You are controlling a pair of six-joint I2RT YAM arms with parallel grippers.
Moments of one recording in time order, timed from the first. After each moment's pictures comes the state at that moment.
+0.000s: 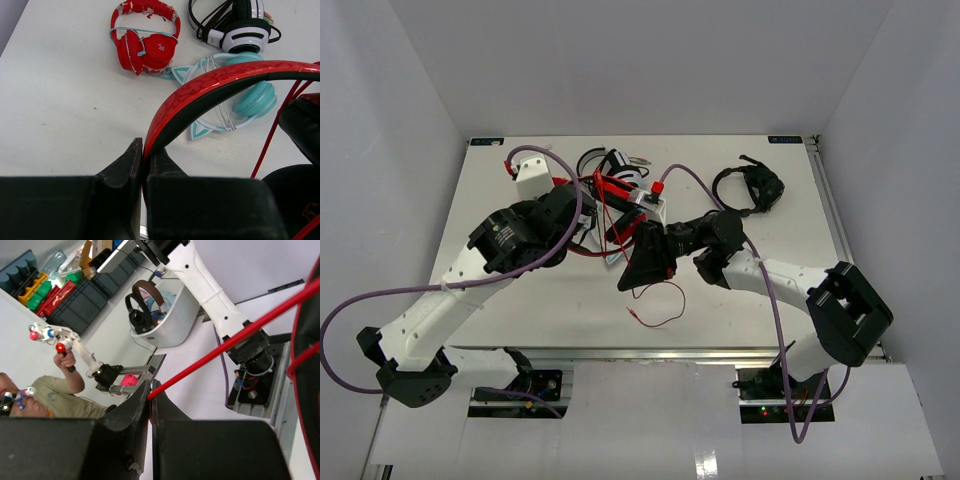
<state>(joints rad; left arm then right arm) -0.86 1.23 1.58 -1.27 -0.91 -0.90 0.83 1.51 0.89 1.23 -1.23 1.29</state>
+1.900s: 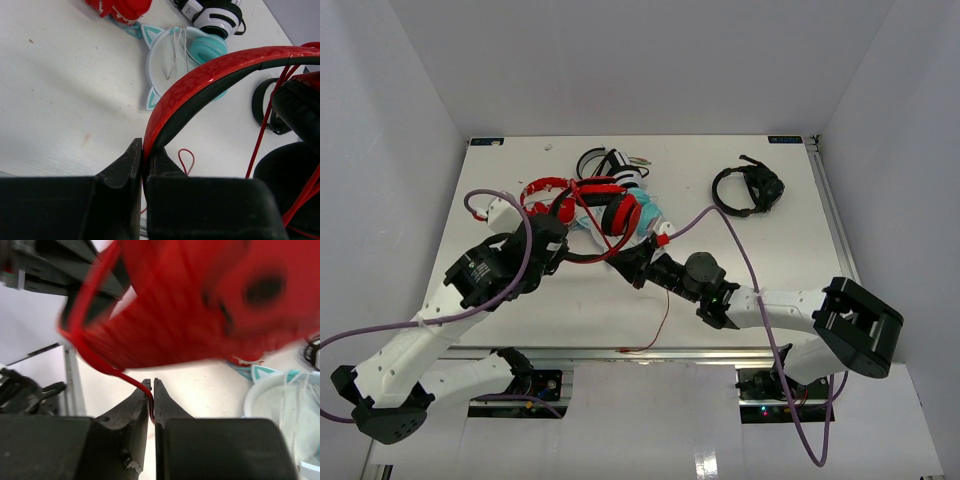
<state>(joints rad) -0.81 0.97 1.25 -1.10 -0.68 -1.27 1.06 1.41 0.61 0.96 -0.08 0.18</state>
